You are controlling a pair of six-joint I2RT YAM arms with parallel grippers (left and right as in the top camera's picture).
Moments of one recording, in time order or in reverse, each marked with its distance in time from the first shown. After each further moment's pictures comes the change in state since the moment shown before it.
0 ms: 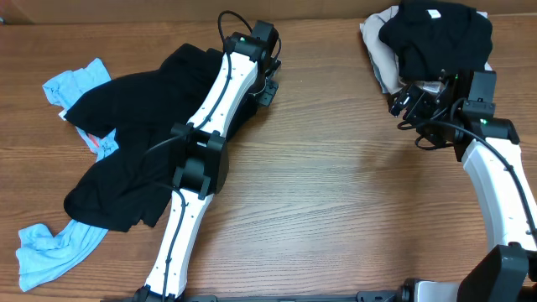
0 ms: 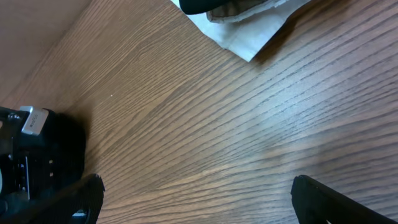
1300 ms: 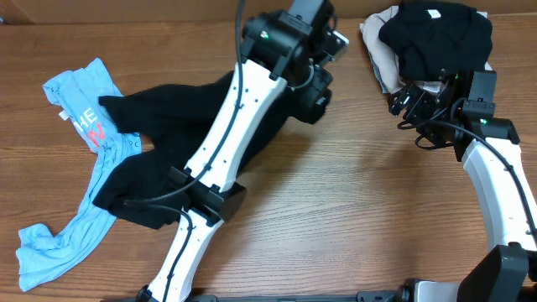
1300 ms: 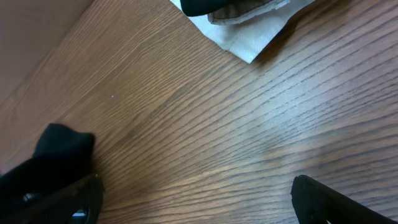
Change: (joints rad) left arm -0.230 -0.243 0.400 -0.342 0.164 0.065; right arm 0.000 0.000 0.000 0.005 0.000 0.000
